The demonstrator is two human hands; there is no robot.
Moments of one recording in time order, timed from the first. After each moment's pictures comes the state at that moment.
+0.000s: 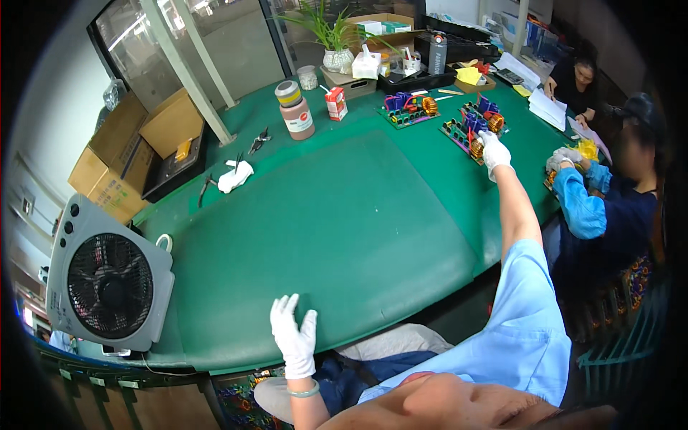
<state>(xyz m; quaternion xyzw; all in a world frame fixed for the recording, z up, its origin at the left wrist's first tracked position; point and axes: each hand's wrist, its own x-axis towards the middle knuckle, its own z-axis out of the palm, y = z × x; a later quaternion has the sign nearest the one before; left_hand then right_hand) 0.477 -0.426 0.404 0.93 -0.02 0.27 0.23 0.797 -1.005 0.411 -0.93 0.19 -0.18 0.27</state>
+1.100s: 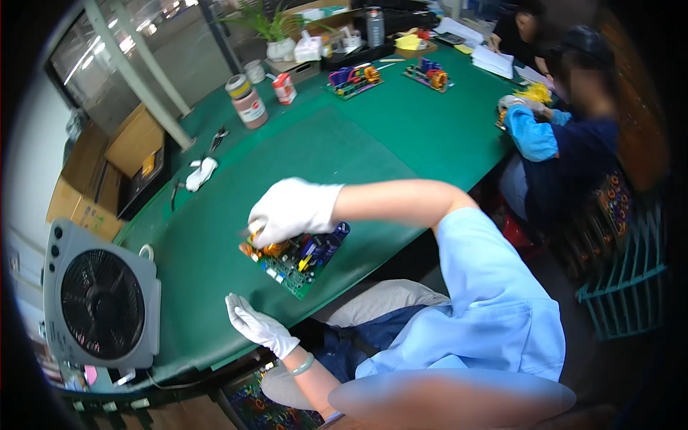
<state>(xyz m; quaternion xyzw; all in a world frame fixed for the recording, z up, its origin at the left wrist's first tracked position) 0.466 -0.380 0.368 0.57 0.09 0.43 0.70 0.597 -0.598 0.571 -0.87 -0.42 0.03 0.27</state>
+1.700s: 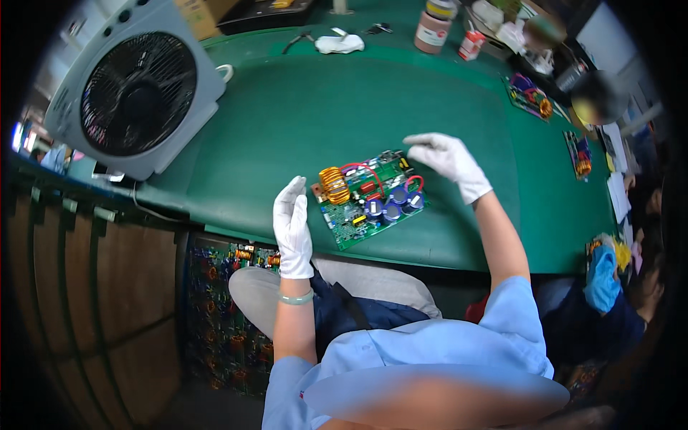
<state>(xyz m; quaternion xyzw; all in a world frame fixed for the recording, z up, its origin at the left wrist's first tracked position) 0.463 -0.376 0.369 0.58 0.11 0.34 0.74 0.673 -0.627 0.446 -0.79 -0.29 0.17 0.51</state>
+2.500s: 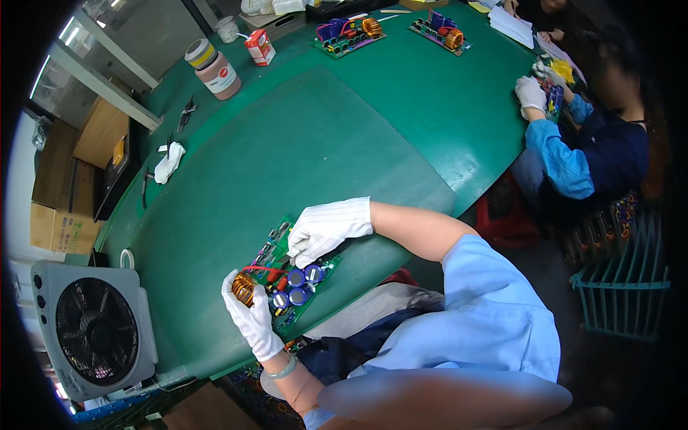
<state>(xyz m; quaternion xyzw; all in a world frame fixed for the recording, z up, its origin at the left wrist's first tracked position) 0.521 -0.407 0.411 0.89 0.08 0.18 0.42 0.648 -0.663 0.446 -0.72 -0.45 0.28 0.45</state>
